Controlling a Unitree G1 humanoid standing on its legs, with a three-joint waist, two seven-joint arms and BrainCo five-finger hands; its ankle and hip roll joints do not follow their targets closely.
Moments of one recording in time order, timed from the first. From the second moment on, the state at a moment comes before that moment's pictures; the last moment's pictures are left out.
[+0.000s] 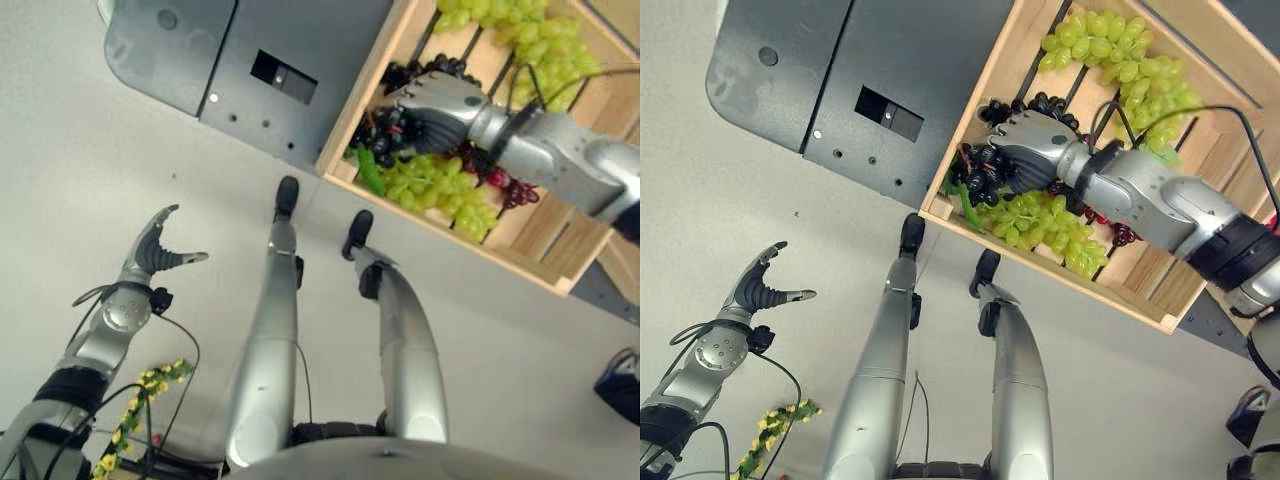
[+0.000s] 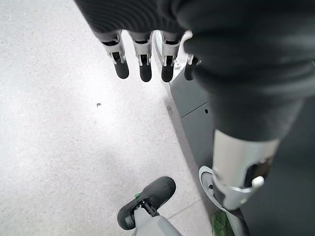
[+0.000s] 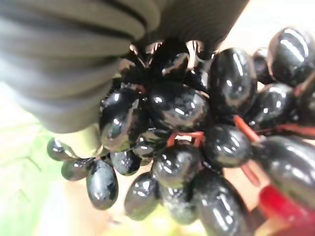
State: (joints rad) left arm -0.14 0.83 -0.23 0.49 -0.05 -0.24 0.23; right arm -1.08 -1.14 0.90 0.11 -0.11 -0.28 -0.03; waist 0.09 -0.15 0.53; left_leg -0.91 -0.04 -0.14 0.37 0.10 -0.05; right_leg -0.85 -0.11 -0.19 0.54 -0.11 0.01
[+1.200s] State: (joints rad) left arm 0.01 0.70 -0.17 0.49 -0.10 -0.26 0.10; right arm -0.39 -1.01 0.25 0.10 0.59 -0.31 0.12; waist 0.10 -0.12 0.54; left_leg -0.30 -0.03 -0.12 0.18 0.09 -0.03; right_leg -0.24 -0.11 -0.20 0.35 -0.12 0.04
